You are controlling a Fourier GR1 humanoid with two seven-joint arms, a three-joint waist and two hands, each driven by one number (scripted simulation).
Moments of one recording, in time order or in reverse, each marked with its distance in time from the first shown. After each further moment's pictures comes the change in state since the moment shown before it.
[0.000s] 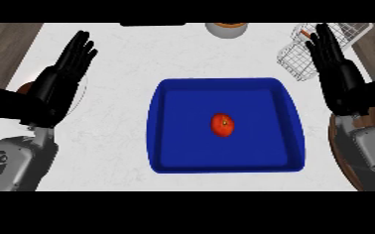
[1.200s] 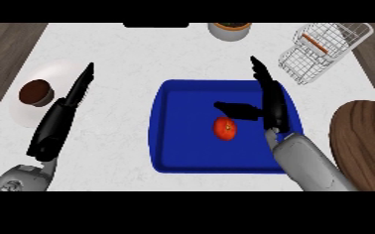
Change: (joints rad) left arm 0.178 0.044 -0.100 -0.013 -0.335 0.063 -0.139; right arm -0.075 0.198 0.318 0.085 0.387 -0.444 0.474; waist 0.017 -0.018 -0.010
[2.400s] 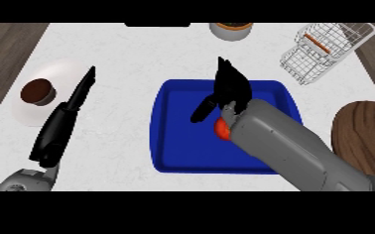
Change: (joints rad) left arm 0.027 -0.023 0.003 -0.006 -0.031 -0.001 -0.025; right arm -0.411 0.050 0.252 0.111 0.231 0.397 0.853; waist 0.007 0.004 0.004
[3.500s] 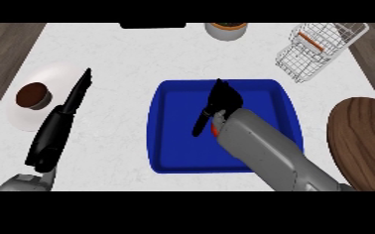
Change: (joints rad) left arm 0.033 -0.013 0.023 -0.037 -0.022 -0.002 0.019; right arm 0.060 0.135 -0.023 0.224 0.039 0.103 0.002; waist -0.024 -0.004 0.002
